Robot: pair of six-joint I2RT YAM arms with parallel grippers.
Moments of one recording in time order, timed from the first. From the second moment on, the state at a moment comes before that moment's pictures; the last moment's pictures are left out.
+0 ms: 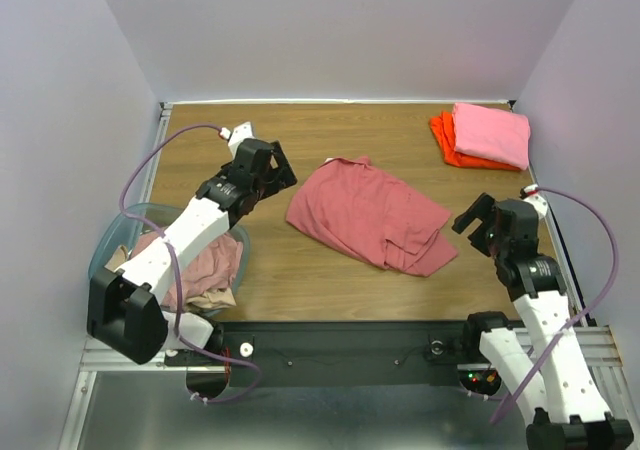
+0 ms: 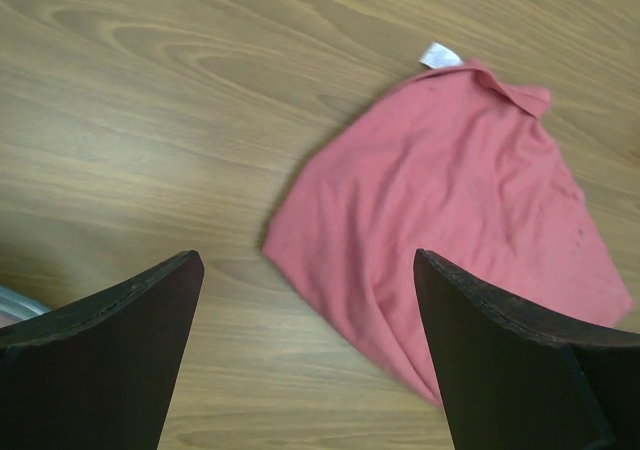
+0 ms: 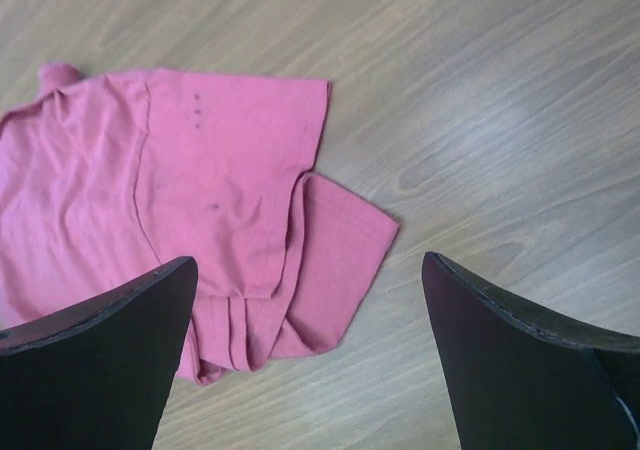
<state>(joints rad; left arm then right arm) -0.48 1.31 1.07 -0.46 -0.32 -0.73 0.07 0.62 0.71 -0.72 0.25 0.65</state>
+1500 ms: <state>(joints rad) -0.60 2.57 2.27 -0.40 0.15 0.04 0.06 1.57 0.84 -0.27 0.22 0.70</state>
